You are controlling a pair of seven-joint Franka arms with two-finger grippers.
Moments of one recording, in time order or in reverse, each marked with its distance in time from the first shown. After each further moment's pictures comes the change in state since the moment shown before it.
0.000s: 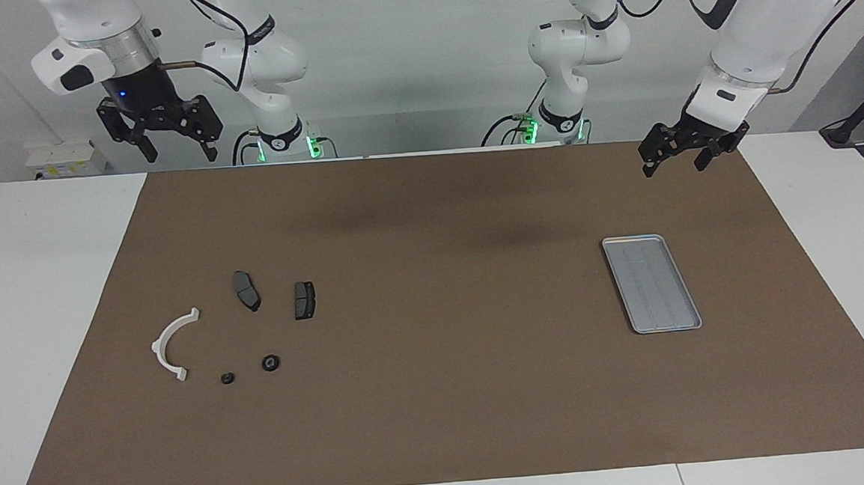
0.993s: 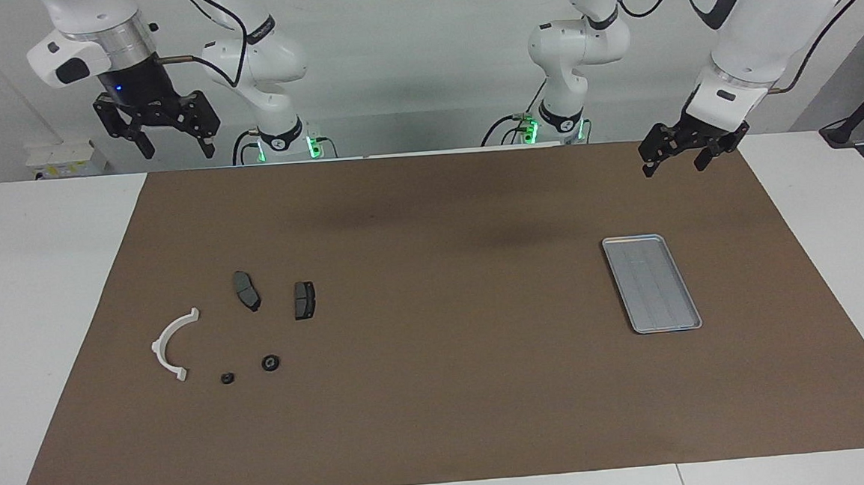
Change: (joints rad) left arm 0.000 0.000 0.000 0.000 0.000 0.000 0.000; right arm 0.000 -0.012 -0.004 0.001 0.000 0.000 0.000
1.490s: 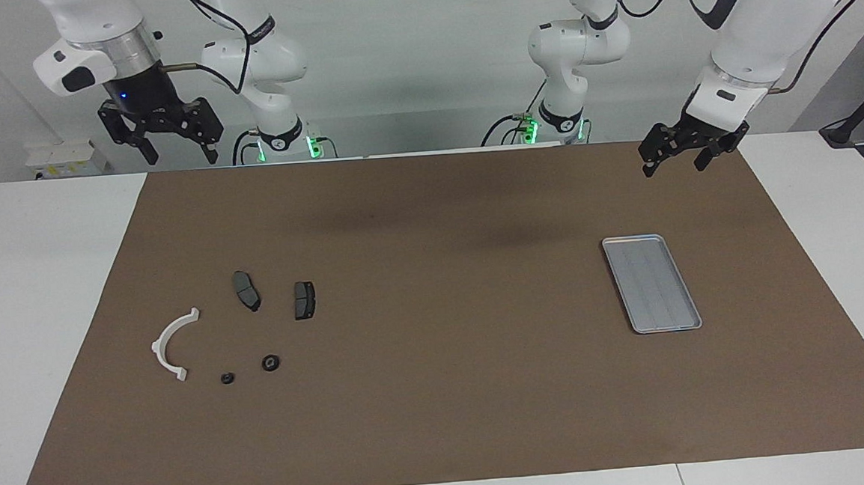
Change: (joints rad) left arm 0.000 0.000 0.000 0.000 0.000 0.000 0.000; right arm 0.002 0.001 0.003 -0.072 0.000 0.101 0.000
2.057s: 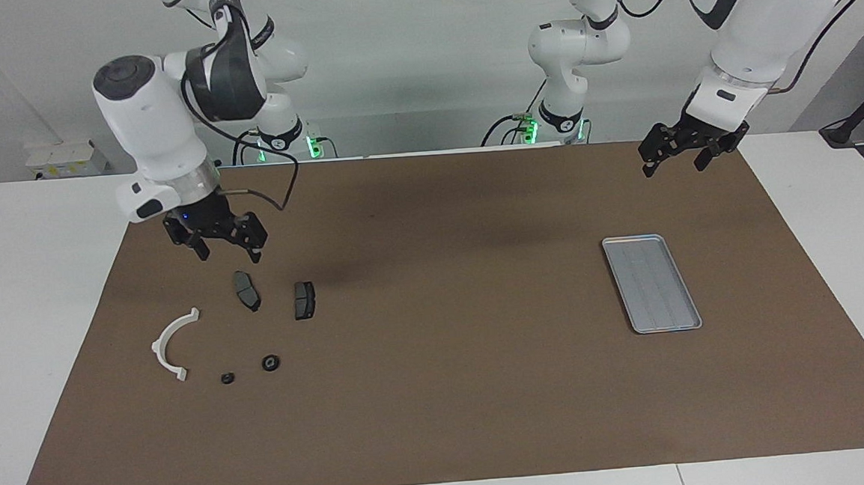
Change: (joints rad) left arm 0.000 0.000 0.000 0.000 0.000 0.000 0.000; right arm 0.043 0.206 0.004 -0.198 0.002 0.449 0.165
